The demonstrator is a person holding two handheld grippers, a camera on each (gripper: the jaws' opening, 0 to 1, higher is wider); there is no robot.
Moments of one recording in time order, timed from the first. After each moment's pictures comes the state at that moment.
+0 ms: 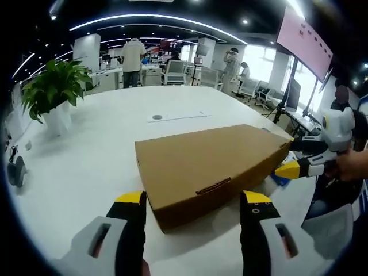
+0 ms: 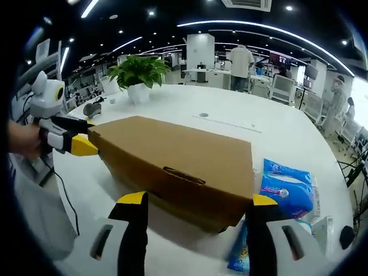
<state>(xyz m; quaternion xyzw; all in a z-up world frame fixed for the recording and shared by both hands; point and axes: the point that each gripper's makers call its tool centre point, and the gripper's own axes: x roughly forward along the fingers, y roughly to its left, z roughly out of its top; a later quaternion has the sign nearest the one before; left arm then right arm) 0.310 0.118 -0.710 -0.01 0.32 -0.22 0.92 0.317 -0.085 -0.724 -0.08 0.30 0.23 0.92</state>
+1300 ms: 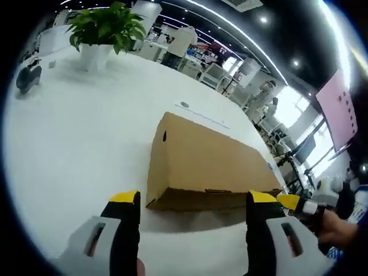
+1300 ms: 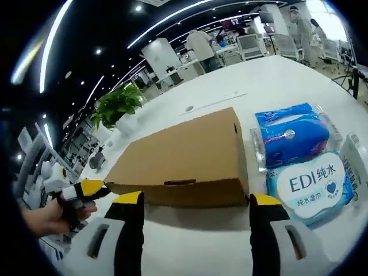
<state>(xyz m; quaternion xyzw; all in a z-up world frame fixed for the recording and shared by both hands) 0.293 0.133 -0.725 -0.27 0.34 -0.11 0.89 0.299 -0.090 -0.733 0.19 0.36 0.17 0.90</state>
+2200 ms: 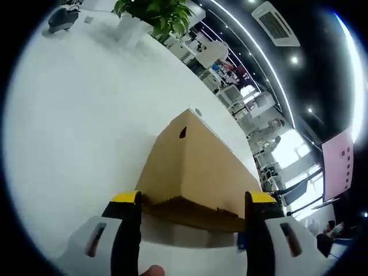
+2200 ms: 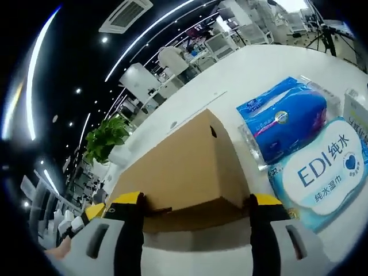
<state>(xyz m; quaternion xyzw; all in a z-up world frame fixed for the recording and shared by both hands) 0.315 0.129 -0.747 -0.40 0.32 -0.06 0.86 0.328 -0.092 -0.754 0.29 0.34 0.11 0.89</state>
